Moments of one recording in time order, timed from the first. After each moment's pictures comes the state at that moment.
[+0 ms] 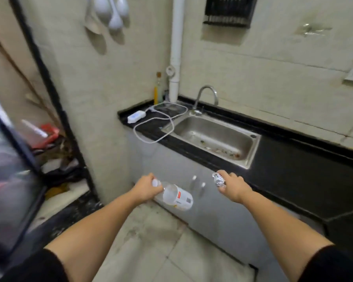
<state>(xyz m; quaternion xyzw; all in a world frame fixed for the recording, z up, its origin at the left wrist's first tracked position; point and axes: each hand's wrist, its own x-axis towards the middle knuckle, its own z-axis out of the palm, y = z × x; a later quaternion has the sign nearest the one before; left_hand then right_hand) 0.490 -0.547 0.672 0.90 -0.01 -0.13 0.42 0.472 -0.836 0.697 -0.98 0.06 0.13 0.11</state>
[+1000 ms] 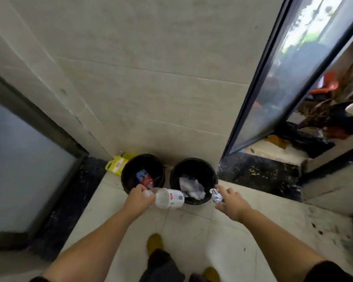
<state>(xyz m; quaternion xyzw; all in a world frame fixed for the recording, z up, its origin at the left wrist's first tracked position) 0.032 -0.008 0.530 0.60 0.68 0.03 0.42 0.311 -0.114 0.503 -0.77 -0.51 0.37 -0.06</state>
